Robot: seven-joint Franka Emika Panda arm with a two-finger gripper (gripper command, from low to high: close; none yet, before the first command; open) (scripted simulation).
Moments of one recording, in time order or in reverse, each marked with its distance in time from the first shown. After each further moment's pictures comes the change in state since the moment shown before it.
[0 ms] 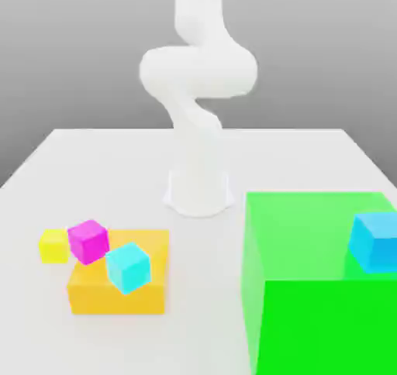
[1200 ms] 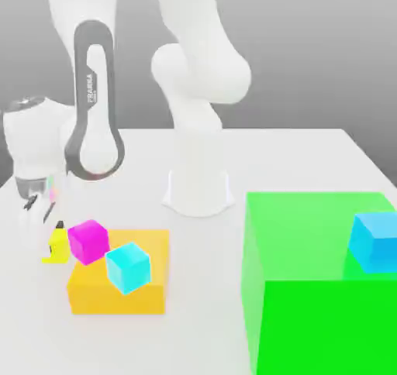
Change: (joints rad) arm -0.762 1.008 -0.063 -0.438 0.238 0.711 0.347
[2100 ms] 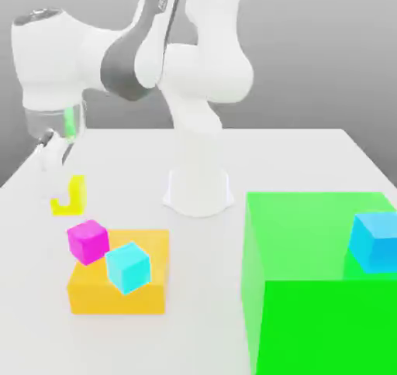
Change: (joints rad) arm 0.198 -0.652 0.089 -0.047 -0.203 -0.601 0.431
